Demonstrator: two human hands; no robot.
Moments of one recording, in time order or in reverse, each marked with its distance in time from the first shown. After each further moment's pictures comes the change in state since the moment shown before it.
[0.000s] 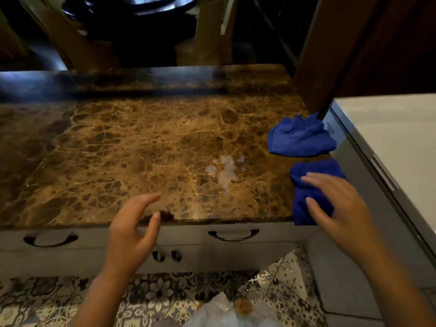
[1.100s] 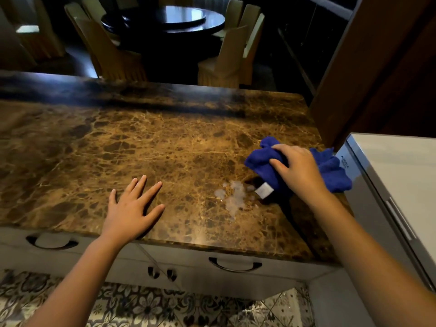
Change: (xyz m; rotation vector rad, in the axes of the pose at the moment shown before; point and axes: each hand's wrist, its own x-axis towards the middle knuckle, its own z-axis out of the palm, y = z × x) left_hand 0.056 -0.085 0.004 0.634 -0.311 -0.320; right_hand 0.169 0.001 0.055 -0.168 -0.104 -0.039
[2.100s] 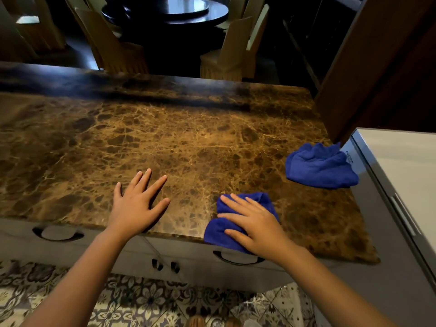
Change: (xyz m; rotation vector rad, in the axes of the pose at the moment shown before) left_hand -0.001 -0.001 0.002 0.022 0.020 0.017; right_hand -0.099 -0.044 0.082 0.124 -0.308 -0.460
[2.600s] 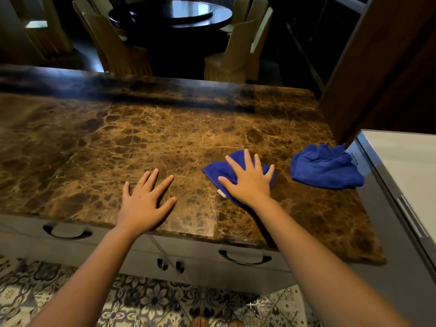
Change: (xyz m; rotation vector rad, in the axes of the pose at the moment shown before) left_hand 0.003 -0.004 0.006 0.009 0.012 -0.004; right_hand 0.094 0.031 0.003 -0.189 -0.011 0.580
